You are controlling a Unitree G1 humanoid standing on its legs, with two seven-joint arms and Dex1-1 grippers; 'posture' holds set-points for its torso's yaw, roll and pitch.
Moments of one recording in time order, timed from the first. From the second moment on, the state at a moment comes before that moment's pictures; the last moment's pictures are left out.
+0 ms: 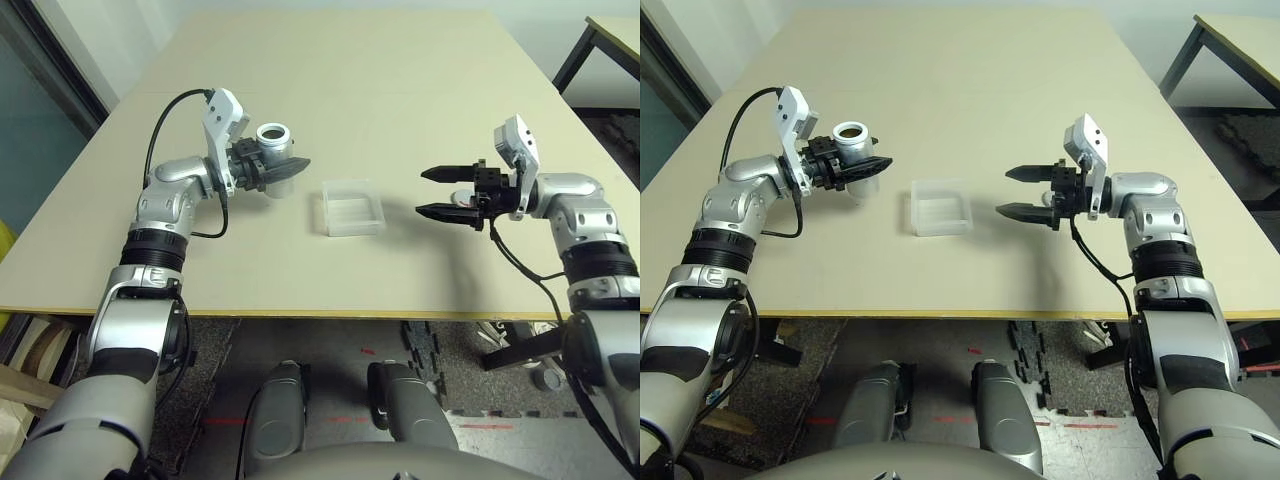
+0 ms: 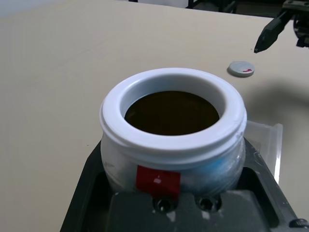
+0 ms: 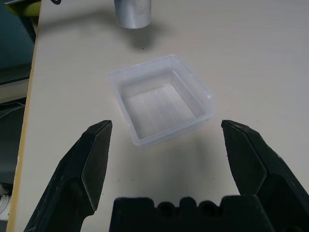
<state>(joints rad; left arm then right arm) -0.85 0.48 -0.01 0.66 -0.26 0.15 -1.05 -0.76 -0.56 -0.05 0.70 0.23 0.09 1.45</state>
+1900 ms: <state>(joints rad) -1.36 0.35 -0.86 1.16 1.07 -0.60 -0.14 -0.74 -0.51 -0.05 0.67 0.27 0.11 1.35</state>
